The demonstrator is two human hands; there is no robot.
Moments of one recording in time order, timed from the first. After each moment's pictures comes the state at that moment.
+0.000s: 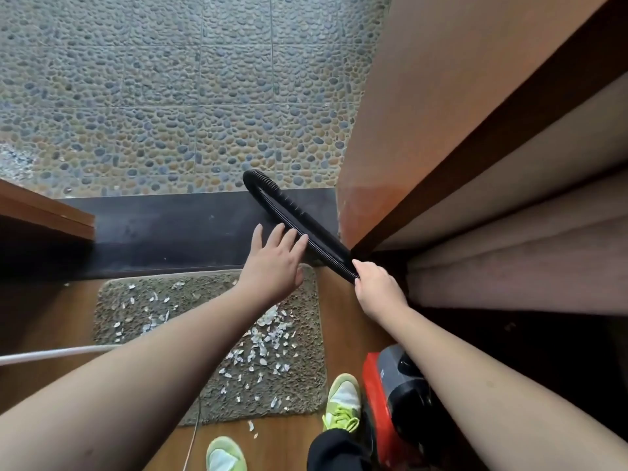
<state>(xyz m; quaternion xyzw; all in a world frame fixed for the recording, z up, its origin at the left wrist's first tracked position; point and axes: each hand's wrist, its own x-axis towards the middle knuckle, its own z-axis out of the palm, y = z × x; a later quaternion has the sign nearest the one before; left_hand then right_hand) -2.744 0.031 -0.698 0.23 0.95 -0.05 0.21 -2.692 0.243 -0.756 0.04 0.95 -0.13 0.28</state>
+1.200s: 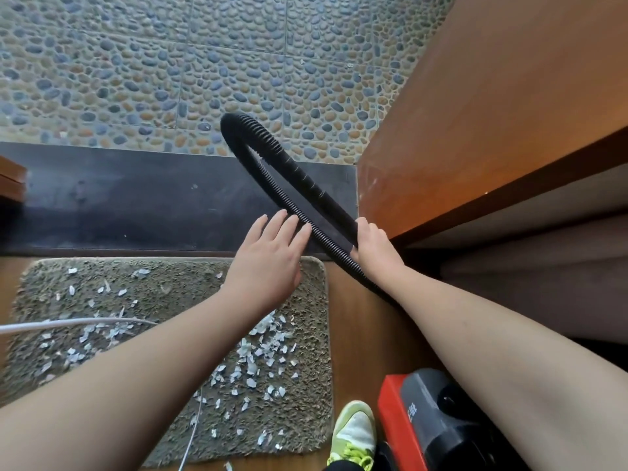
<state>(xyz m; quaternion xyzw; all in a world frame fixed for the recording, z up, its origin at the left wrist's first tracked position) -2.748 -0.016 -0.848 0.23 0.96 0.03 0.13 -2.779 0.203 -0.933 0.05 0.96 -0.13 0.22</state>
